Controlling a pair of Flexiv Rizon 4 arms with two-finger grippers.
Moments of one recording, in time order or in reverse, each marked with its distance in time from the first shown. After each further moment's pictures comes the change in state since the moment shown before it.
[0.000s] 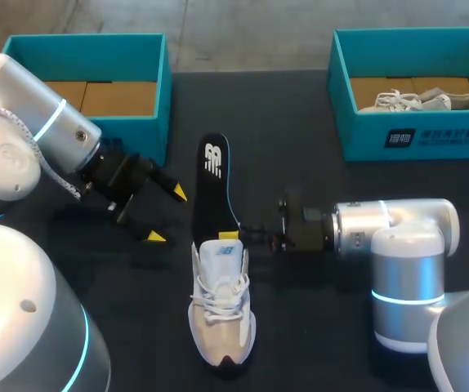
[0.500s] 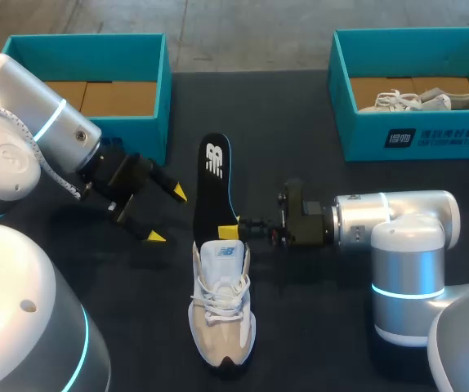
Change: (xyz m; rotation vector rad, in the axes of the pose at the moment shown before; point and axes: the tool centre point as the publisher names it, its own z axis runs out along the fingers) left arm 0.000 0.000 0.000 0.000 0.000 0.000; right arm 0.001 0.012 0.001 0.007 0.003 -0.037
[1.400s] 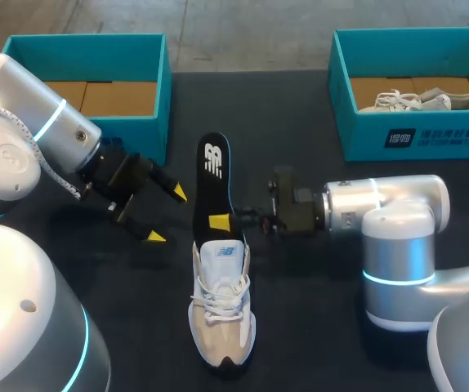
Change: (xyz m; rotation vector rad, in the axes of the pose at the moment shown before) left arm 0.000 0.000 0.000 0.000 0.000 0.000; right arm -0.004 0.019 0.014 0.011 0.023 -0.024
